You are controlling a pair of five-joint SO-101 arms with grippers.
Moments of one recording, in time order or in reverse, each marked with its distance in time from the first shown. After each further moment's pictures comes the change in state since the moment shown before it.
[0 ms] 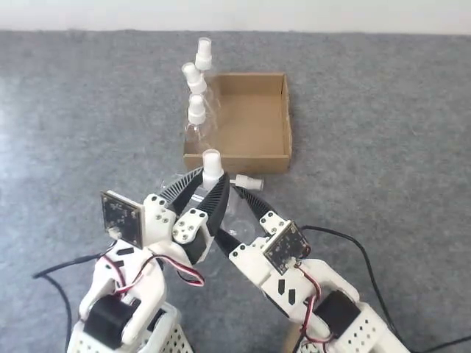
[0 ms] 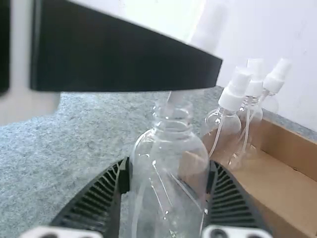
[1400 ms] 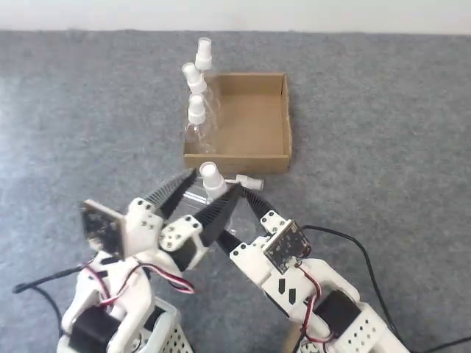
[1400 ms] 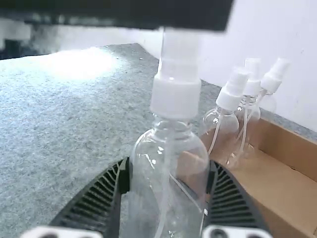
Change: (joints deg) left arm -1.8 0.0 -7.8 5.8 -0.3; right arm 0.4 0.0 0.0 0.0 0.0
